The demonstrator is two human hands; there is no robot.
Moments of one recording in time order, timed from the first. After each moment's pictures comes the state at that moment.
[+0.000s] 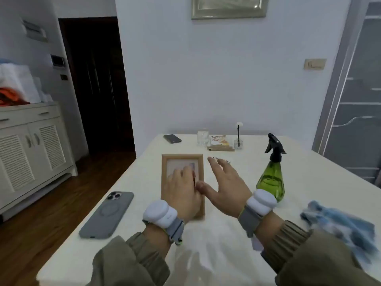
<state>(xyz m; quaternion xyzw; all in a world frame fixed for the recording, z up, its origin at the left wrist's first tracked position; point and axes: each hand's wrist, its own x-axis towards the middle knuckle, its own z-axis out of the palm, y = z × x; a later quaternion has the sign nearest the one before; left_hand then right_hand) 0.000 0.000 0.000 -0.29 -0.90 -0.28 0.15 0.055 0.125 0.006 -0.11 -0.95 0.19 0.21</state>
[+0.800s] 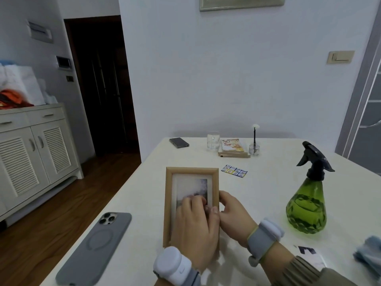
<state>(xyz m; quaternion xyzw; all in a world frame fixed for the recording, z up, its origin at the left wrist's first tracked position) -0.047 0.028 -0.053 -0.27 -0.89 -0.33 0.19 -0.032 0.147 -0.049 -0.10 -0.84 0.52 0.16</state>
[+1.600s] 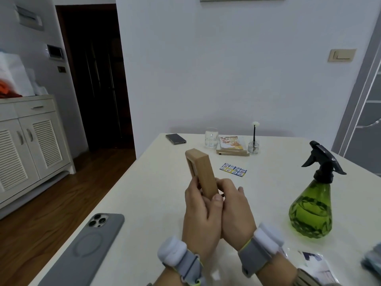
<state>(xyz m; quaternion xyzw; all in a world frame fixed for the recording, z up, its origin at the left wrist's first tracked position) -0.072 0.058 -0.056 -0.27 -0.70 -0.65 0.07 -0.039 0.132 -0.035 -0.11 -0.86 0.41 0.28</state>
